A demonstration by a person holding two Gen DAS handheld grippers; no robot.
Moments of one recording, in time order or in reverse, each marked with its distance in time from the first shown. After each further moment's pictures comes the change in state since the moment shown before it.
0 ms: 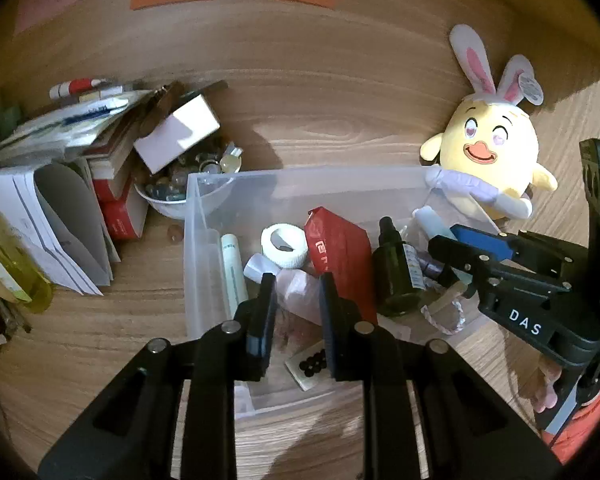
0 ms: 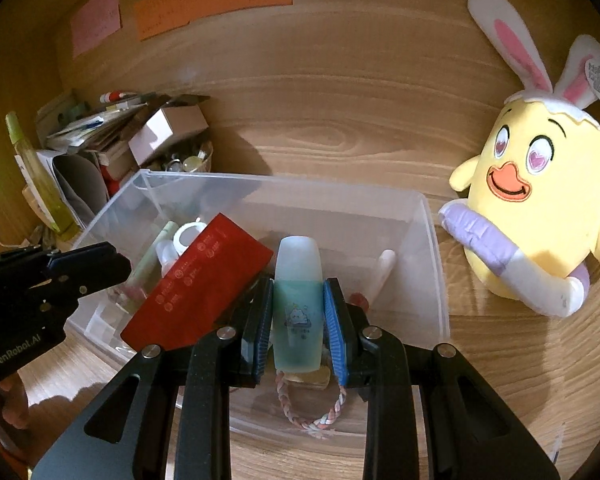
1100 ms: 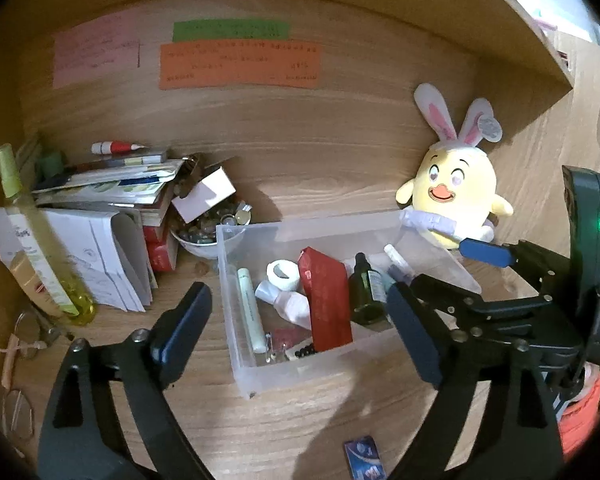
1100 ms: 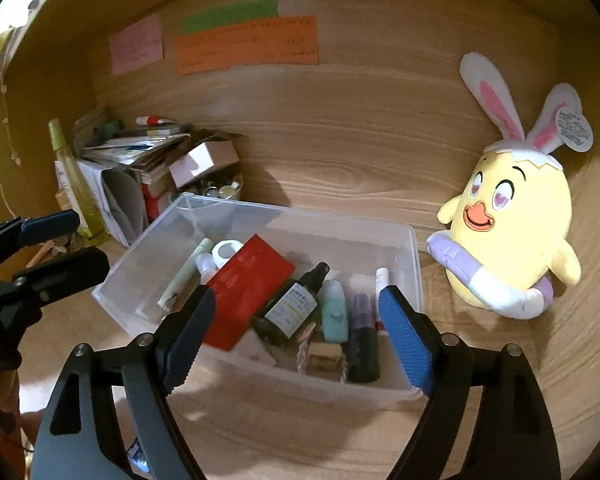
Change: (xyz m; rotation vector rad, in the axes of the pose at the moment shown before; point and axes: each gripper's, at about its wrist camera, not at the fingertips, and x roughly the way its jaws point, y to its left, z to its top) left arm -0.087 -0.007 -0.007 0.037 -0.177 0.003; right arm -0.065 0.023 -0.007 -0.049 -0.117 0.001
